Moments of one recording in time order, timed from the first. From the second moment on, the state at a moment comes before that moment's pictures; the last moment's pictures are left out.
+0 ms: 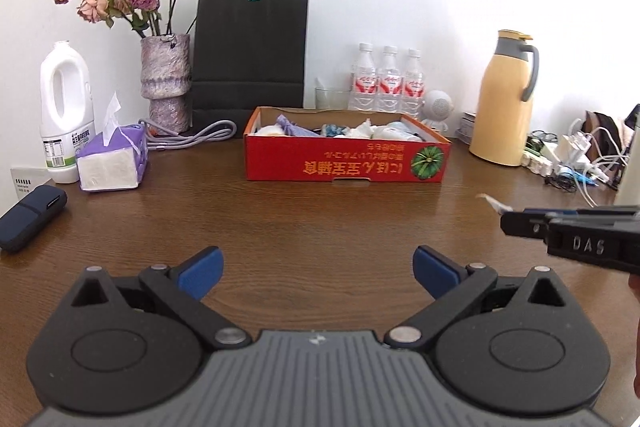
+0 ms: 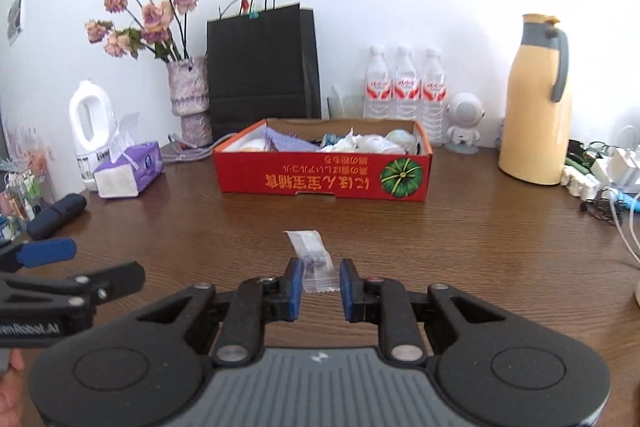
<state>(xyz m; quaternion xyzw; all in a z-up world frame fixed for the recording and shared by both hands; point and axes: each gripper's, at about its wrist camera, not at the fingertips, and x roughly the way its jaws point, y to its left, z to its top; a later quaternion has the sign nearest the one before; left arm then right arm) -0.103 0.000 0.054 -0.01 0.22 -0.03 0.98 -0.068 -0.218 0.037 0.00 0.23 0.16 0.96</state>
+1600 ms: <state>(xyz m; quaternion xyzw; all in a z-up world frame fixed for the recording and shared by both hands) 0.274 0.037 0.087 -0.07 0.38 0.00 0.92 0.335 -0.136 0.052 -0.06 0.45 0.17 0.87</state>
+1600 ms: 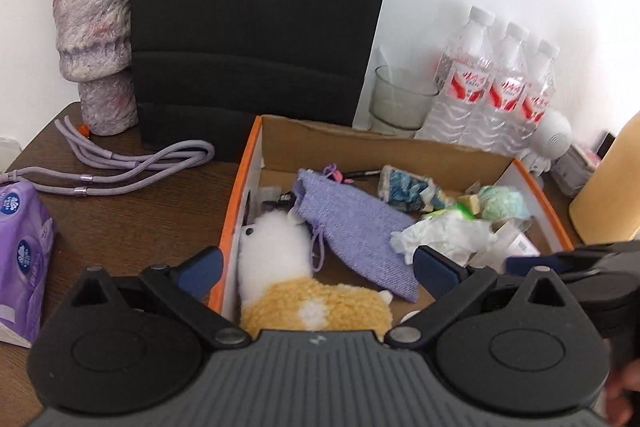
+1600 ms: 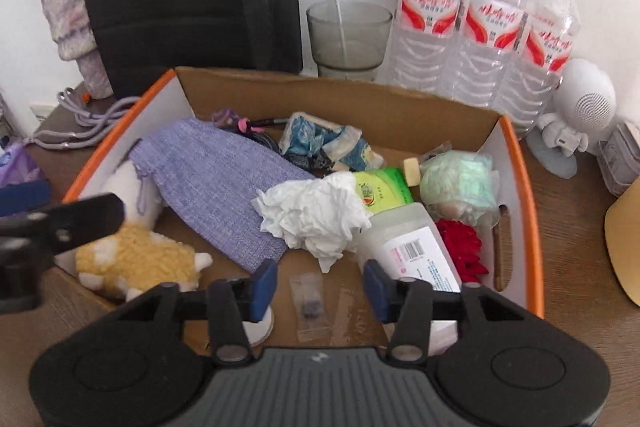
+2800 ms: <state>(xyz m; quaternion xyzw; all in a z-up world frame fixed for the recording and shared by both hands) -0.085 -0.004 0.069 0.00 0.18 0.01 0.98 -0.049 -0.221 0.042 0.01 0.21 0.15 0.97</state>
